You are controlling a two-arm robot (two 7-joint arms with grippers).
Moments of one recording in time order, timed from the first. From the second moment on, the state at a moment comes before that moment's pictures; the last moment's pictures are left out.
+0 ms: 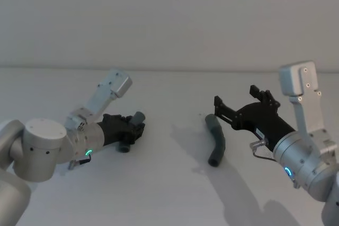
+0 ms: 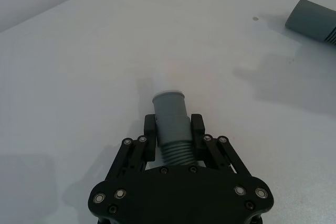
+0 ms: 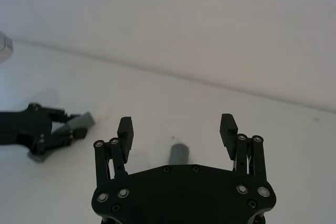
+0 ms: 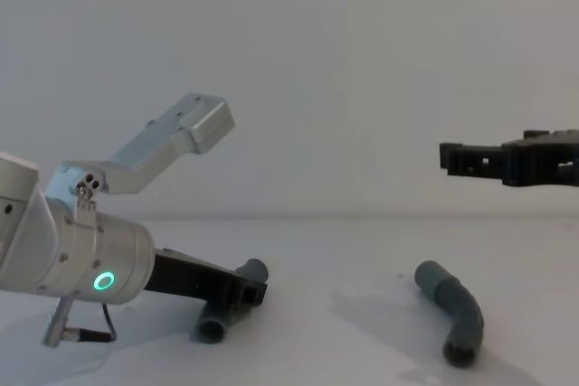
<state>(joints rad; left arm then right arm) -0.45 0.28 0.47 -1.37 -0.21 0.53 -0.35 0.06 0.33 -0.29 -1.90 0.27 0.39 0.07</state>
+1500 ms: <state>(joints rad) -0.45 0.28 0.47 -1.37 -0.21 0.53 -0.35 0.16 0.18 -0.32 -1.78 0.22 0.81 -0.06</state>
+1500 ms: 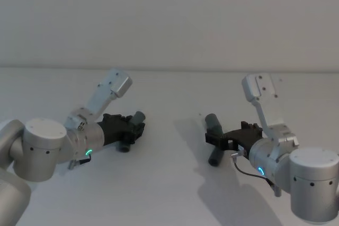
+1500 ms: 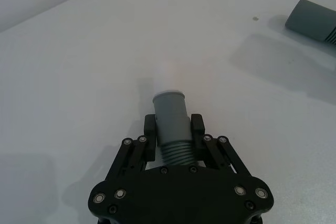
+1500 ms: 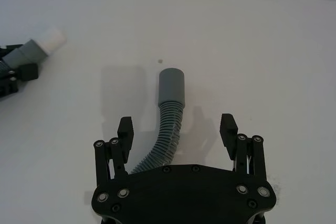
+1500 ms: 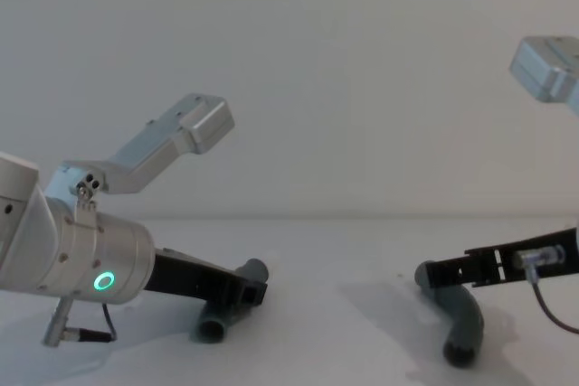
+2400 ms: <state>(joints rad) -0.45 0.28 0.47 -1.37 -0.21 0.53 -0.35 0.21 0.10 -0.30 -1.68 0.19 0.88 -0.12</state>
